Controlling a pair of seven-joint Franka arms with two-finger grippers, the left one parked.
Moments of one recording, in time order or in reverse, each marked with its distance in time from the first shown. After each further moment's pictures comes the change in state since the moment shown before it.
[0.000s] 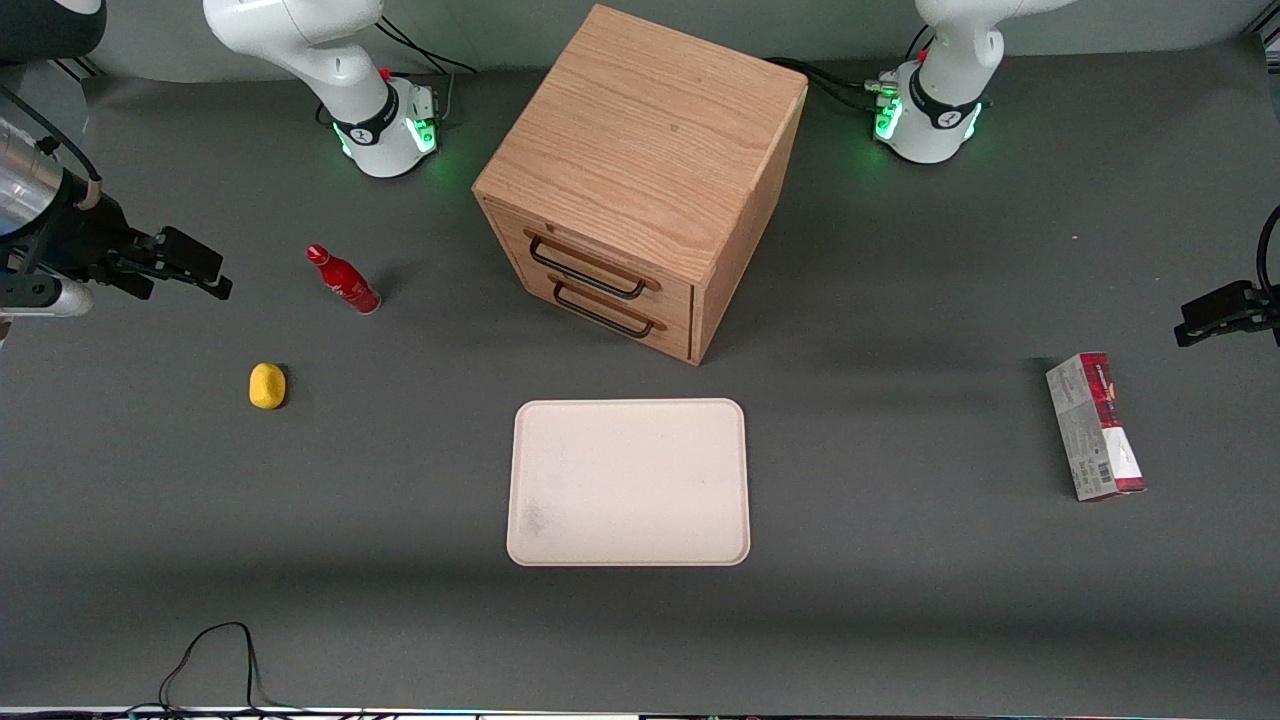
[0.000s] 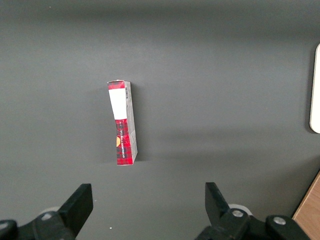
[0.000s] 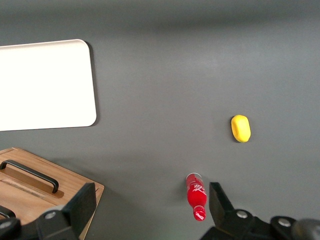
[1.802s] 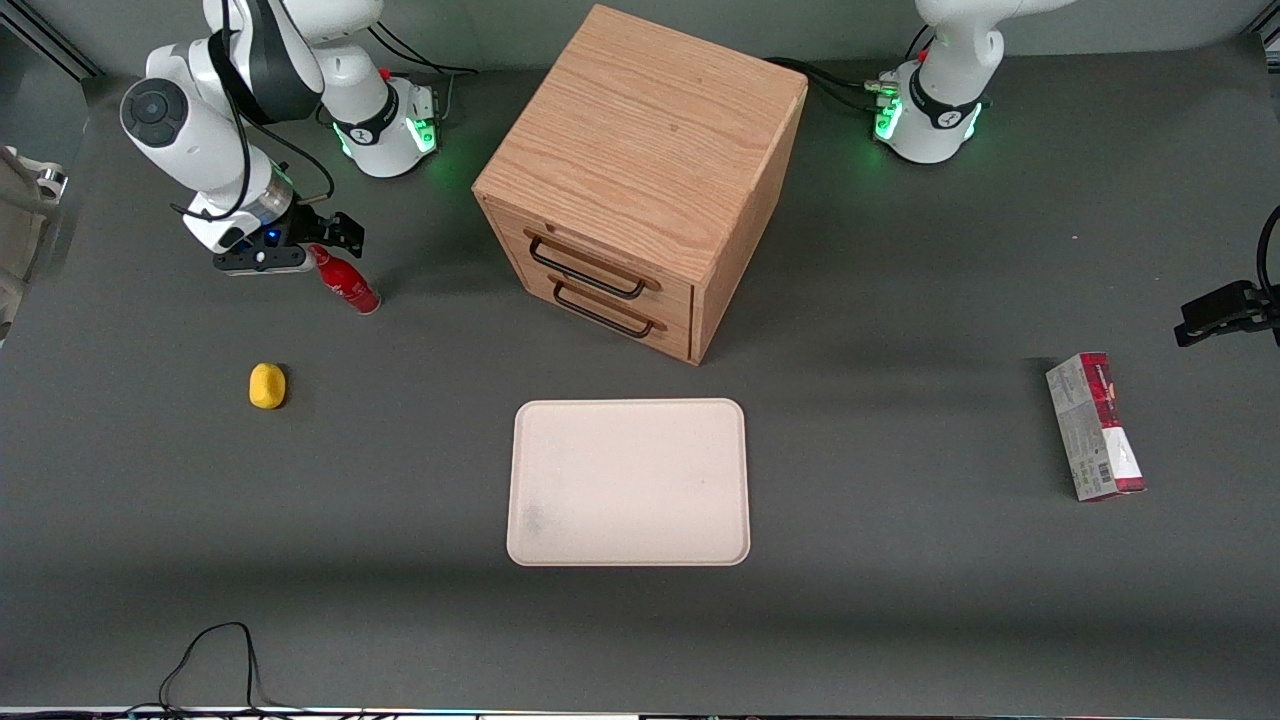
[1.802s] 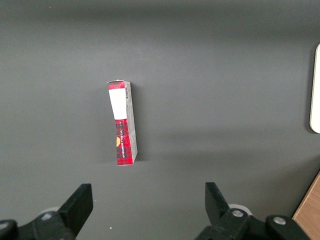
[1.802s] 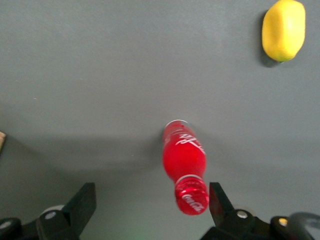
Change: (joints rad) arm 0.005 -0.404 0.001 -1.095 -0.172 0.592 -0.001
